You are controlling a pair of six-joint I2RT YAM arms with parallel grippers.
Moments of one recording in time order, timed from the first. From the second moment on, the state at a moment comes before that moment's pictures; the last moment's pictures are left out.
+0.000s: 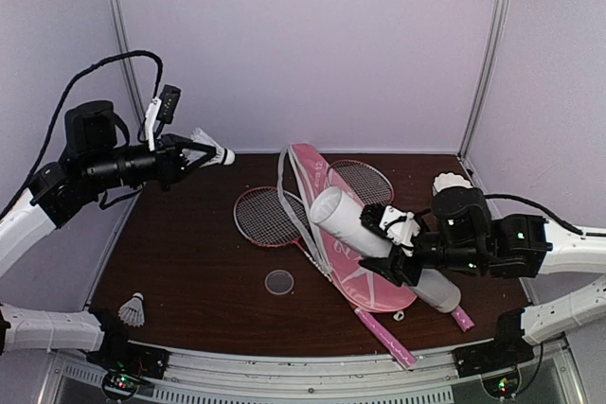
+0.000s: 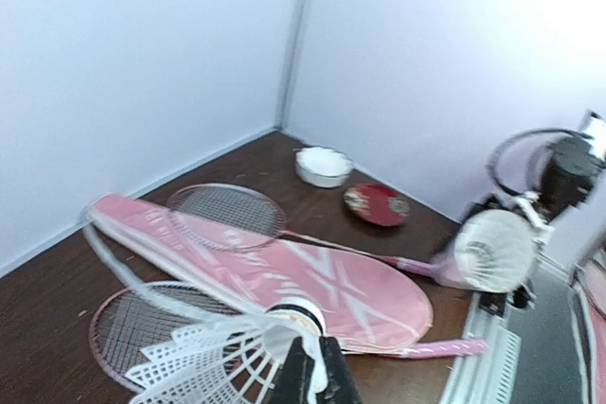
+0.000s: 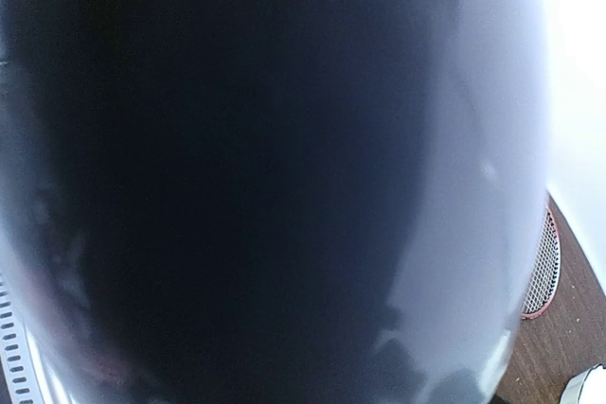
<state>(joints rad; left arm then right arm) -0.56 0.96 1.06 -0.30 0.40 -0.14 1.13 1.00 0.80 -0.33 0.16 -0.19</state>
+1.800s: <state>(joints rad) -1.14 1.56 1.58 -0.77 0.54 0.35 1.17 1.06 0.81 -0.30 0.15 -0.19</state>
